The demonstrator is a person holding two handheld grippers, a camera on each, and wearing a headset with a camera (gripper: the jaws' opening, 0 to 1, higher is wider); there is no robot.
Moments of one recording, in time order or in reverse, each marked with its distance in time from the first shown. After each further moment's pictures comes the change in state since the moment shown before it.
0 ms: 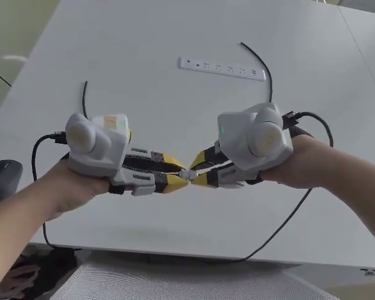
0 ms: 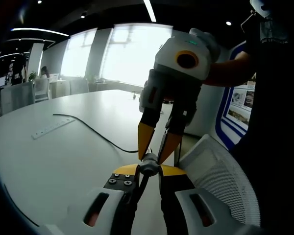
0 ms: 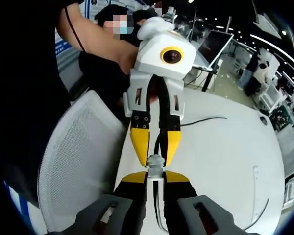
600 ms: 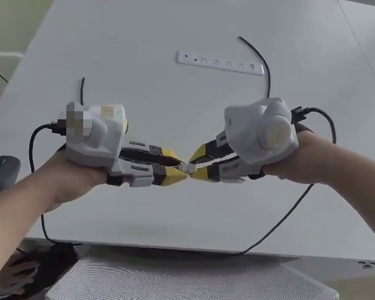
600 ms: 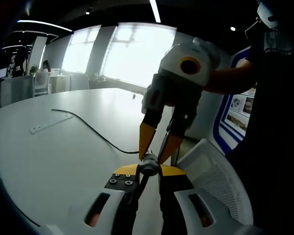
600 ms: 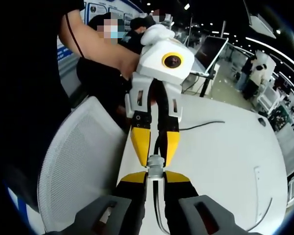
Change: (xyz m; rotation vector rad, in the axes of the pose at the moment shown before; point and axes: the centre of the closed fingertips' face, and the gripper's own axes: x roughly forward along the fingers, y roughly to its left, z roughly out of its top) left arm 0.001 -0.001 0.004 -0.058 0.000 -0.016; right arm -0.005 -0.001 0.000 0.022 -0.082 -0.005
